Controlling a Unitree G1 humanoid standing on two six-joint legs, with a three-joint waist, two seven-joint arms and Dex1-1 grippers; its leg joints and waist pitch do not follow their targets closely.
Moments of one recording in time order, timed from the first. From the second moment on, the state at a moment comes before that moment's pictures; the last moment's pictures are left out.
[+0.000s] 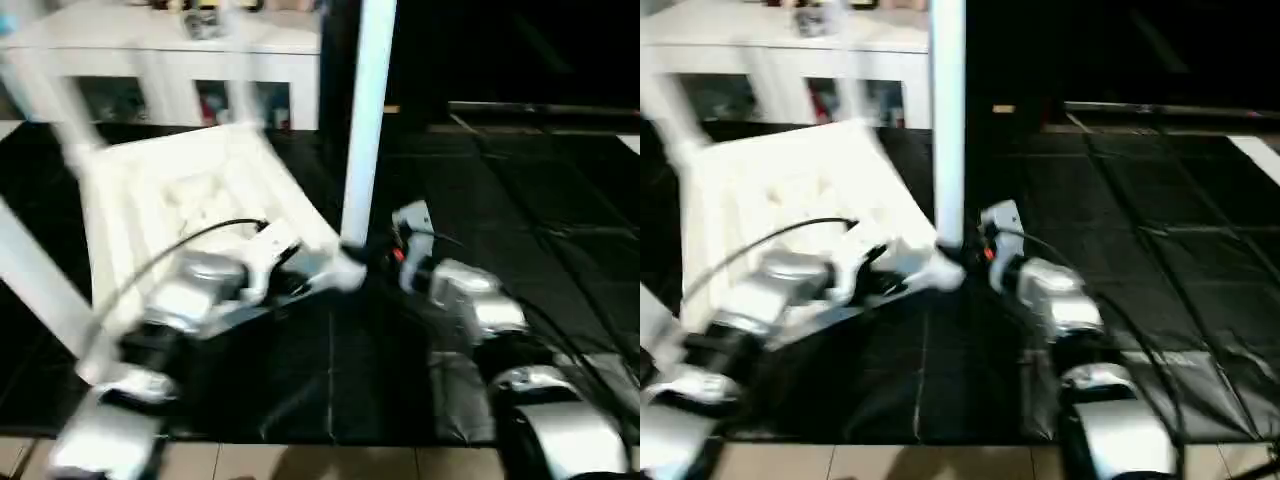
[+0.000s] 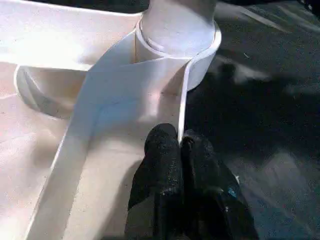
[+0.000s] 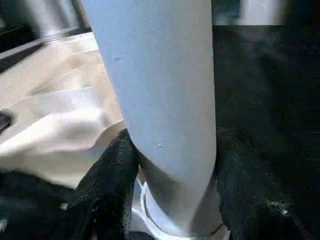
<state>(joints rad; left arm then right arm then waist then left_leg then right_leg) -0.69 0.18 -0.15 0.64 0.03 0.46 -0.78 -0.73 -0.05 -0.09 0.92 0.15 0.08 0.58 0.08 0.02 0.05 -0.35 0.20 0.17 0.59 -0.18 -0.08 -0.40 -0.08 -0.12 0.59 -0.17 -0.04</state>
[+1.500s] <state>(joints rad) -0.52 0.26 -0.08 0.30 -0.13 0.30 -0.85 -0.49 -0.12 -0.06 0.39 0.49 0.27 1.07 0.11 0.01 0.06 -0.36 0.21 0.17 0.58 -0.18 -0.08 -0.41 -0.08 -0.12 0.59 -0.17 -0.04</state>
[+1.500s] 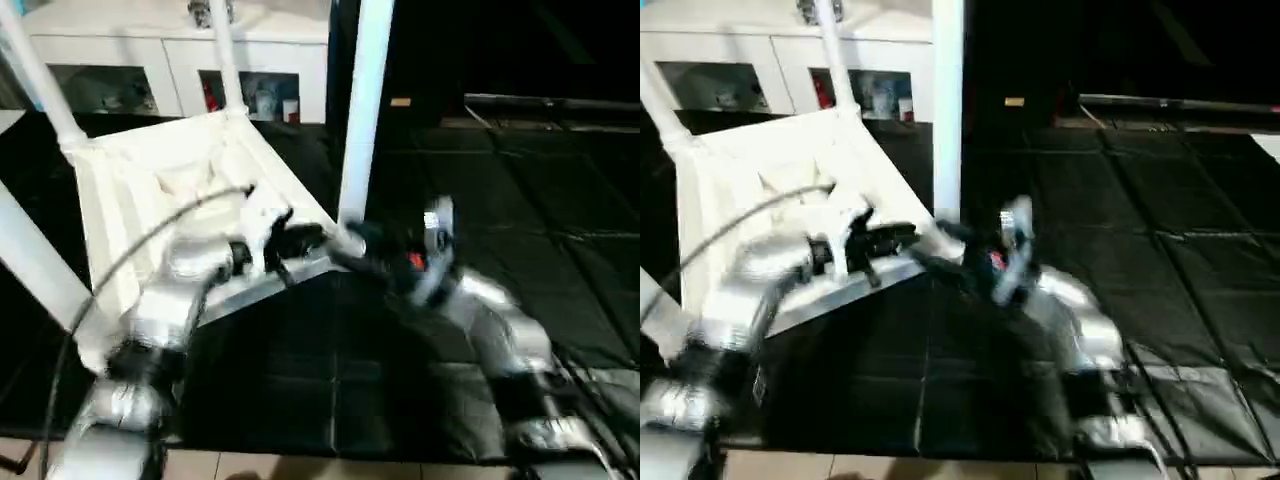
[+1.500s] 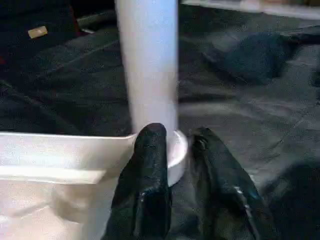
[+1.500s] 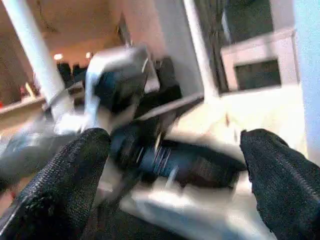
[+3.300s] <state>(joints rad) 0.01 0.74 0.37 -0.27 -0.54 0.70 -1.08 -0.62 -0.08 0.12 0.86 0.10 0.04 0.64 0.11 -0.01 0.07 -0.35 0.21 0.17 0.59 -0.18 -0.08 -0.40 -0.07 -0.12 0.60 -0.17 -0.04</state>
